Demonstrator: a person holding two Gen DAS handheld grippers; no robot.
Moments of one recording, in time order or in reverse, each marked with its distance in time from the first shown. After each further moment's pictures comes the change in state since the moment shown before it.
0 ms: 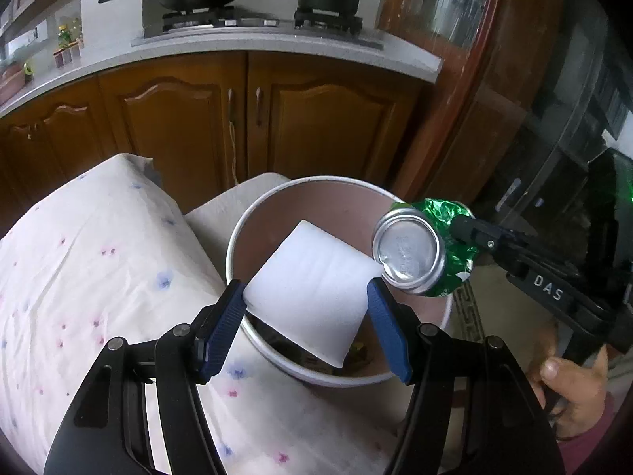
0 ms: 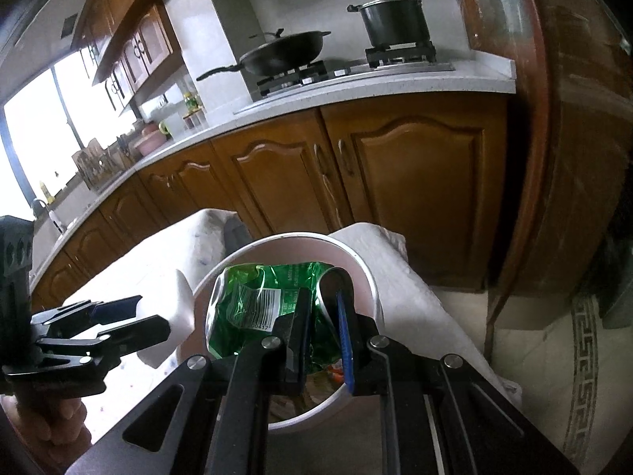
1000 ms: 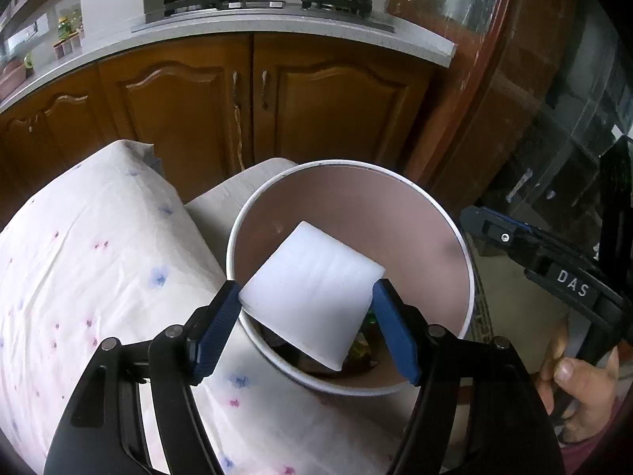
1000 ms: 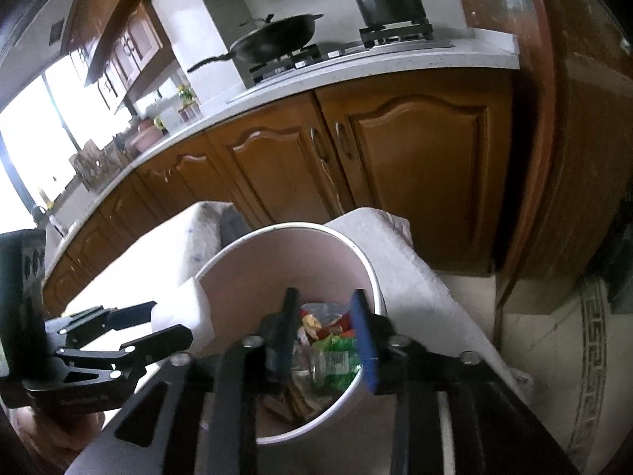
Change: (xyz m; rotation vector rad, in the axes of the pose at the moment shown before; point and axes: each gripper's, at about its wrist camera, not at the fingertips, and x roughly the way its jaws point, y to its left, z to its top) left arm 0.018 -0.001 0.000 -0.015 0.045 0.031; right arm 0.018 -0.011 0.003 0.055 0.045 0.022
